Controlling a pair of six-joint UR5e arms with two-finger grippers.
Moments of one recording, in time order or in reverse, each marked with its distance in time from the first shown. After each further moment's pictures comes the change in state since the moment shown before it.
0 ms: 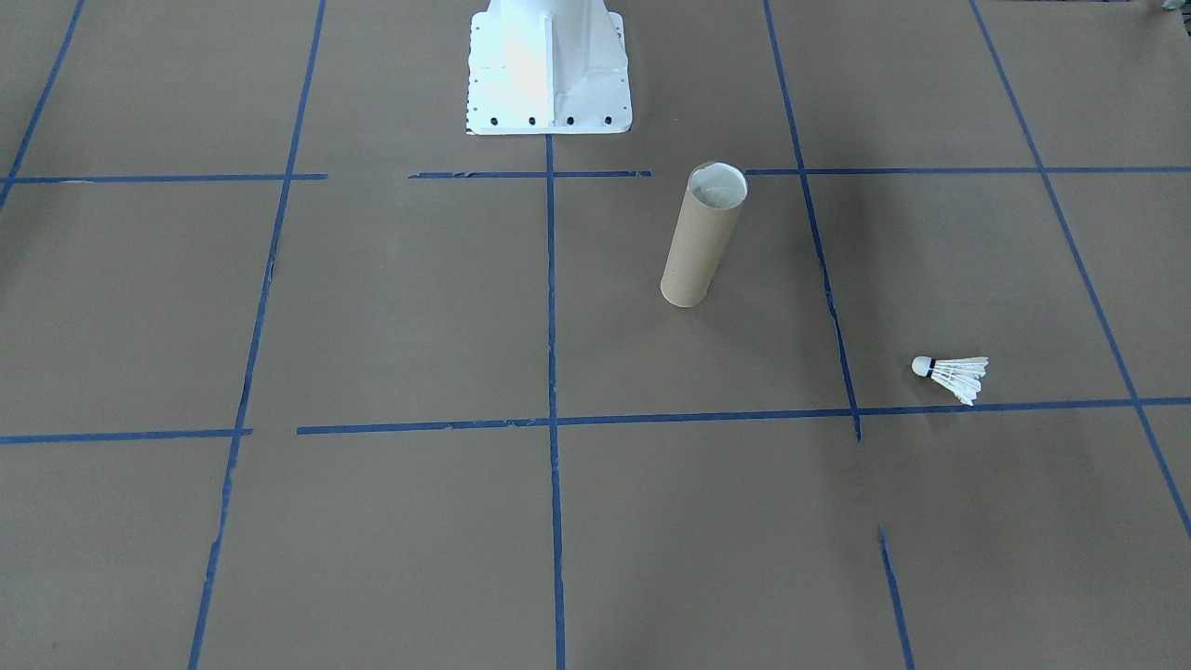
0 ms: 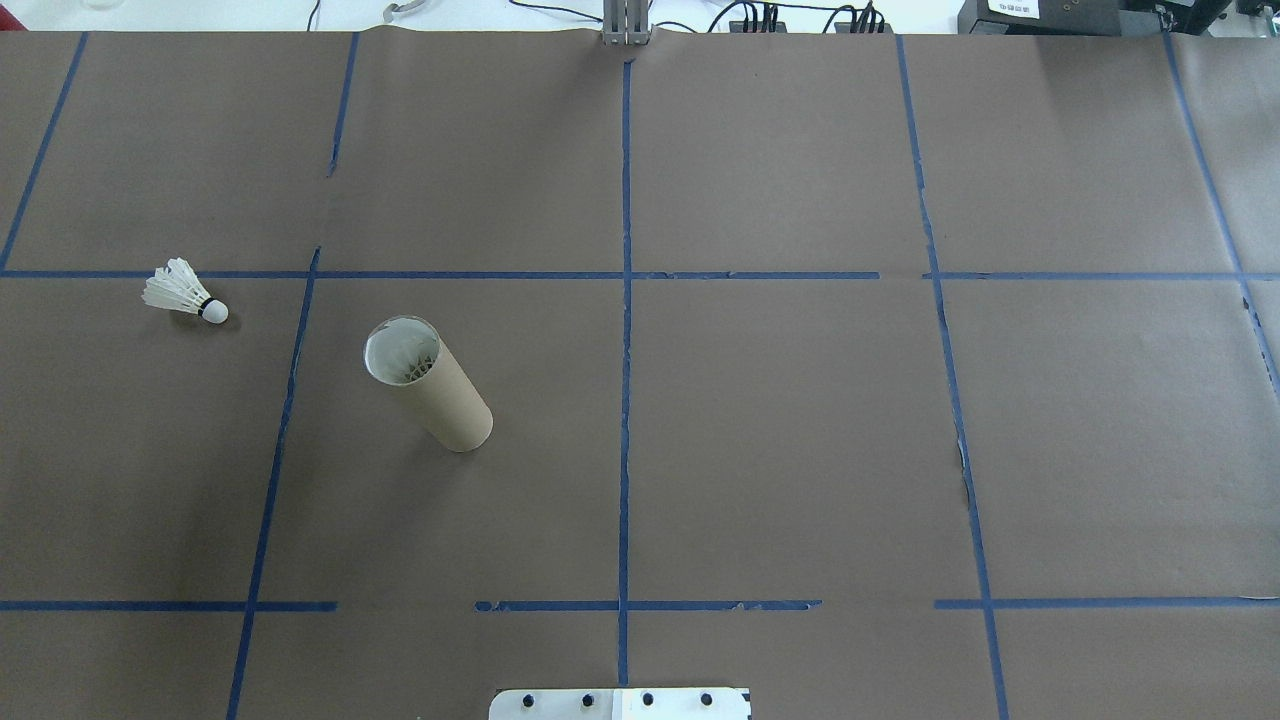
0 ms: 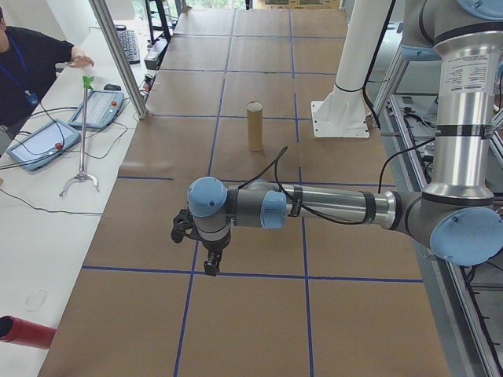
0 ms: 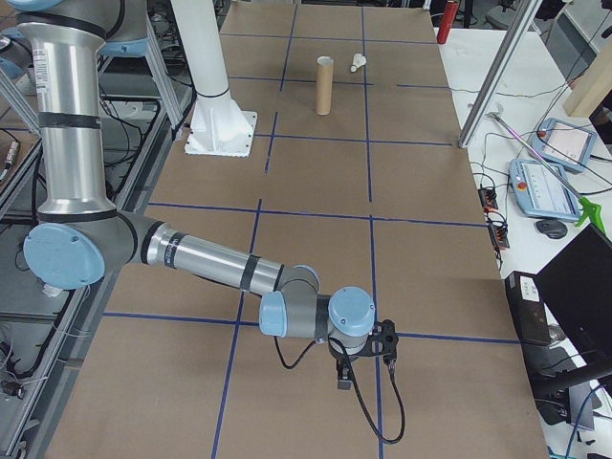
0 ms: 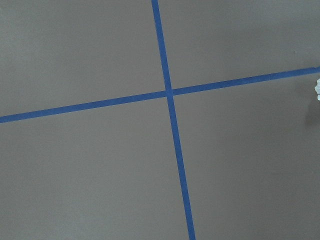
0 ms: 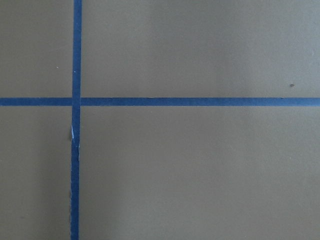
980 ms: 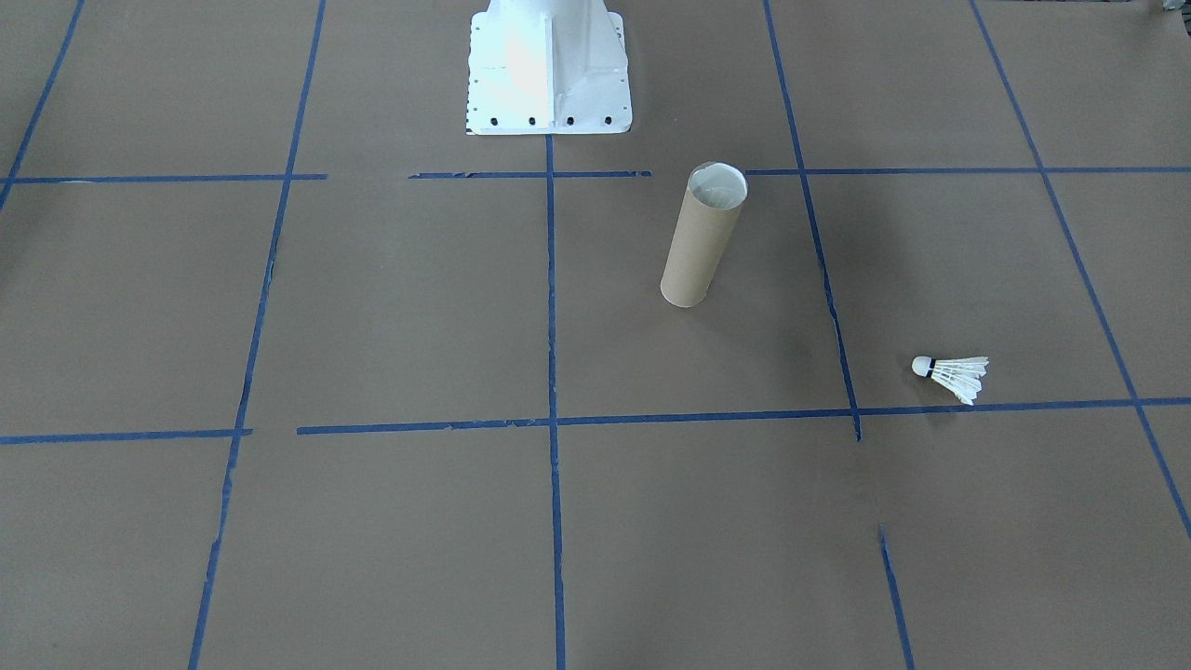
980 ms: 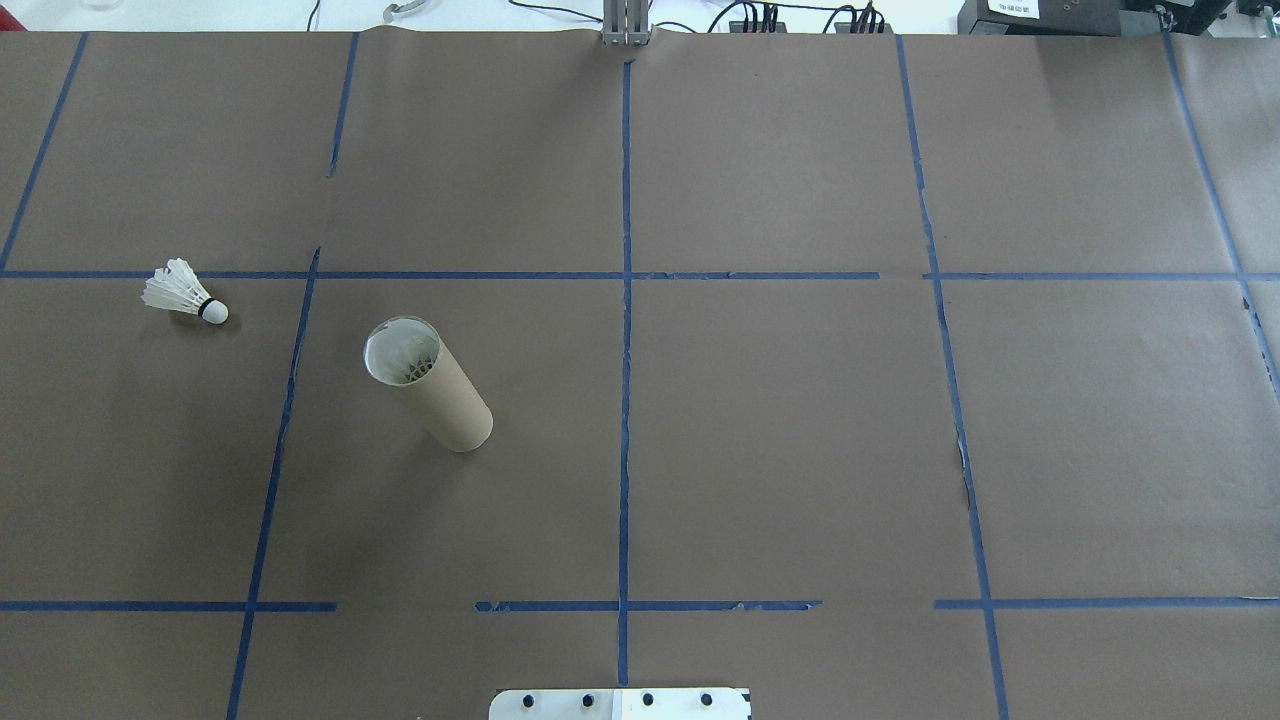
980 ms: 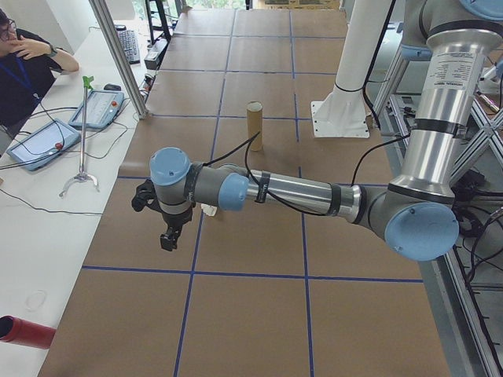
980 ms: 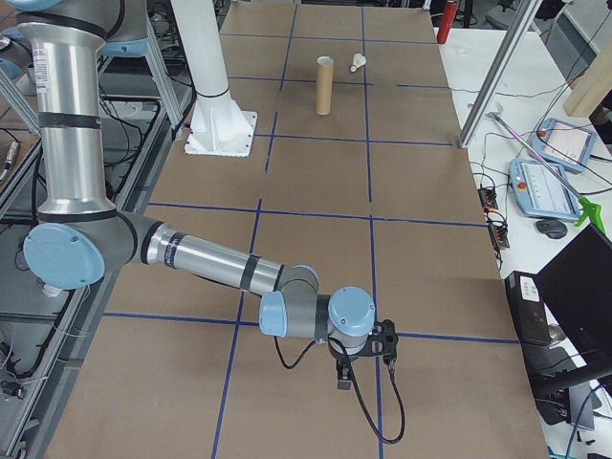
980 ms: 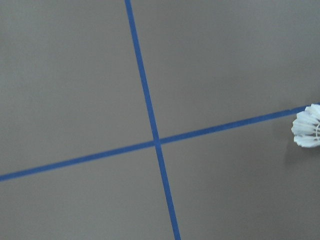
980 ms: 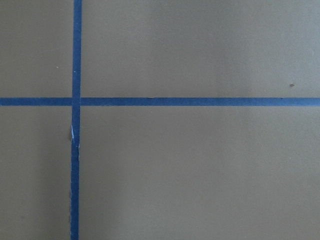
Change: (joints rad) left arm 0.005 -0.219 0.153 -0.160 0.002 -0.048; right arm 0.000 0.000 0.000 0.000 0.000 0.000
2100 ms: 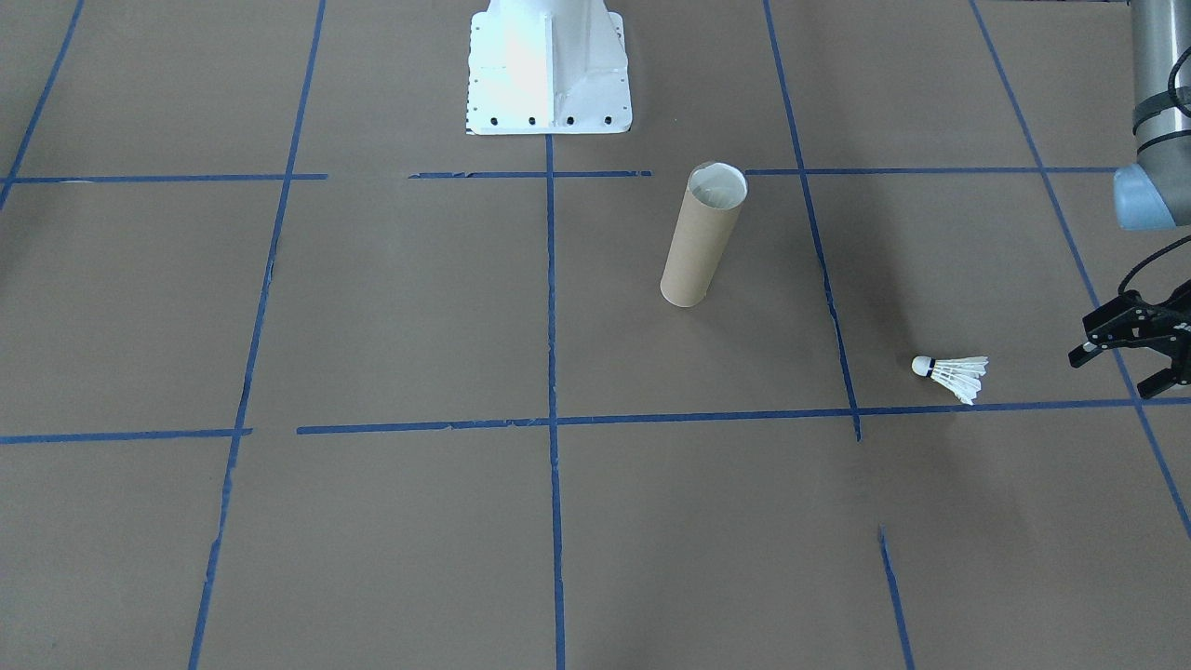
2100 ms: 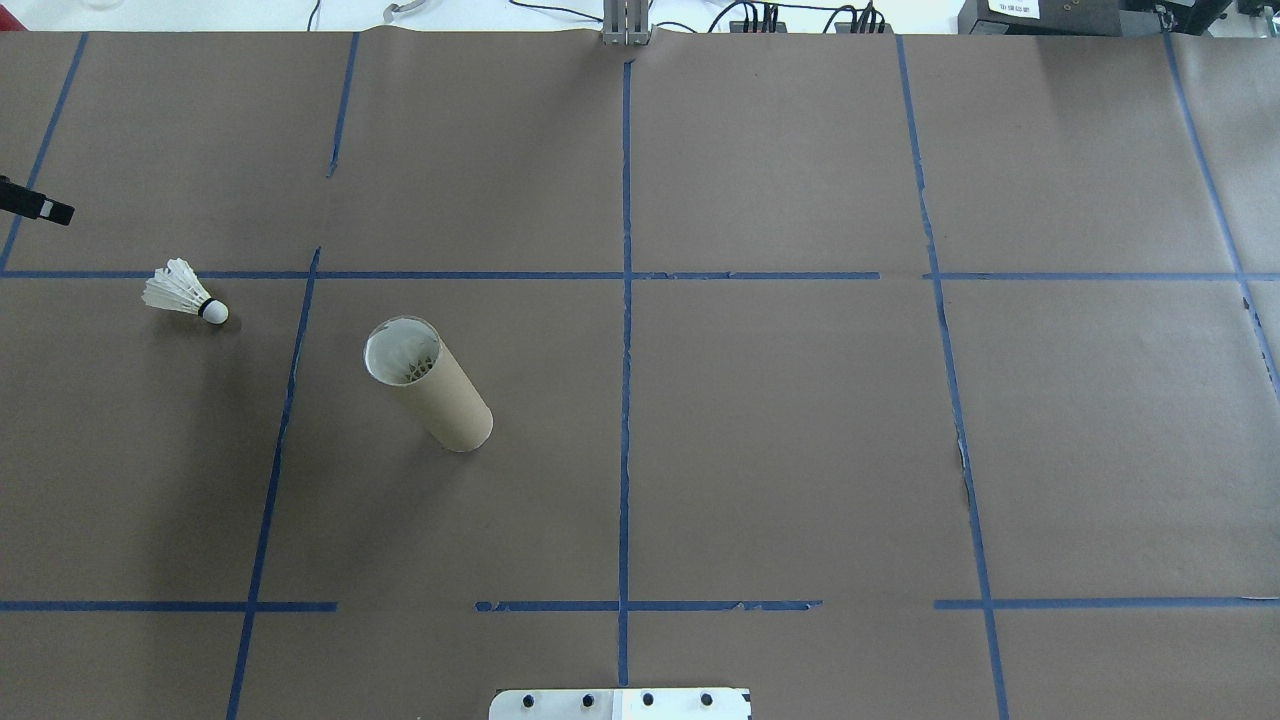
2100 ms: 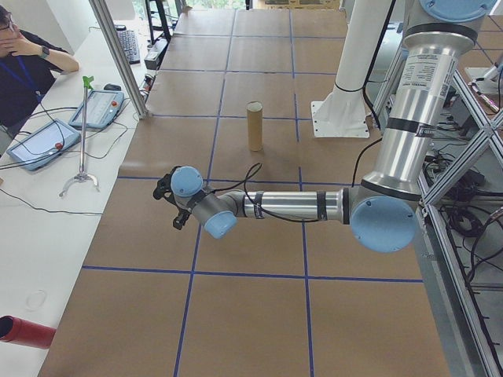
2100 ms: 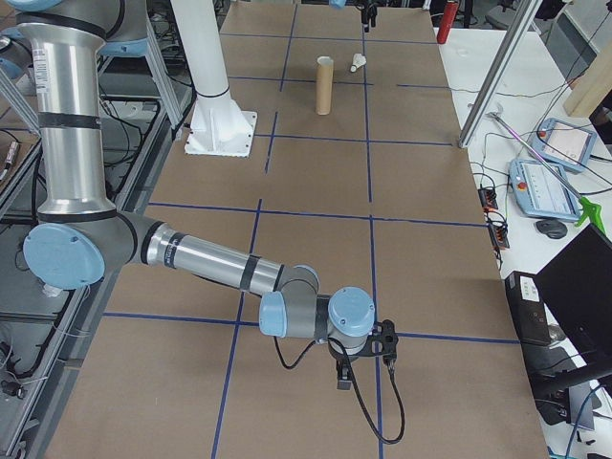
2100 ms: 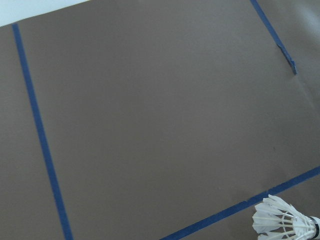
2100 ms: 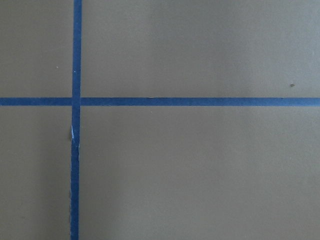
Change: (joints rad) left arm 0.280 -0.018 0.255 -0.733 -0.098 -0.434; right arm 0.000 0.000 0.000 0.000 0.000 0.000
